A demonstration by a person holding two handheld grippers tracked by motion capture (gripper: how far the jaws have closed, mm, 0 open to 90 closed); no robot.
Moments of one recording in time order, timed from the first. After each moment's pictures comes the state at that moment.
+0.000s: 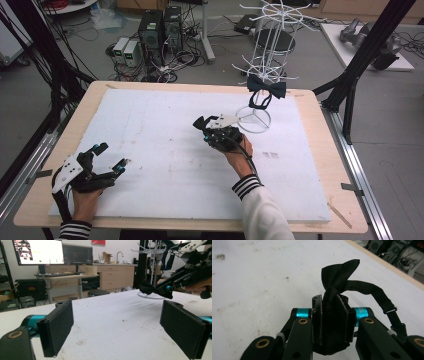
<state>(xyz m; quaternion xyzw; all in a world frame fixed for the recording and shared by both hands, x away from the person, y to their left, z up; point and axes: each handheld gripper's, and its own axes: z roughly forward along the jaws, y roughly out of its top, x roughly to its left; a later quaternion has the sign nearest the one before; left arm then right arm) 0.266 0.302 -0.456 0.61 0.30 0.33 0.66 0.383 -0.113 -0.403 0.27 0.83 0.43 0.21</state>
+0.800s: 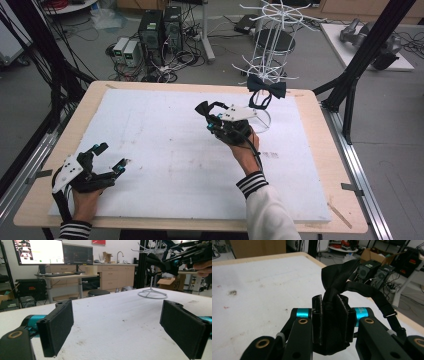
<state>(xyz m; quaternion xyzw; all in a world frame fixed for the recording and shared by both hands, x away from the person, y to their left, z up) 0.266 0.302 -0.456 0.61 0.31 0.33 0.65 0.370 -0.128 -0.356 0.26 0.79 0.50 0.25</state>
